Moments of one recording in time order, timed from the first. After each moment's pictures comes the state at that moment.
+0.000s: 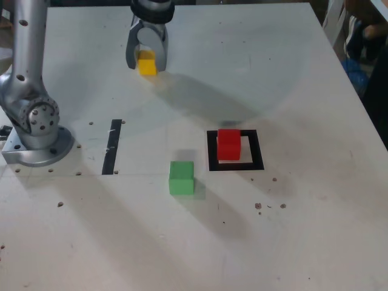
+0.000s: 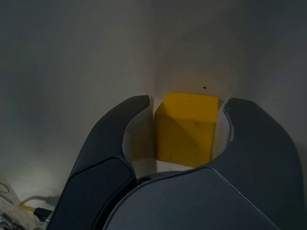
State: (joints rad) arm 0.77 1.97 -1.28 1.02 0.28 0.75
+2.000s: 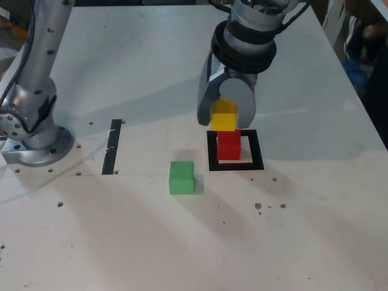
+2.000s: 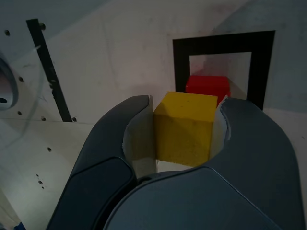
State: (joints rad) arm -0.17 2.11 -1.81 1.53 0.11 -0.14
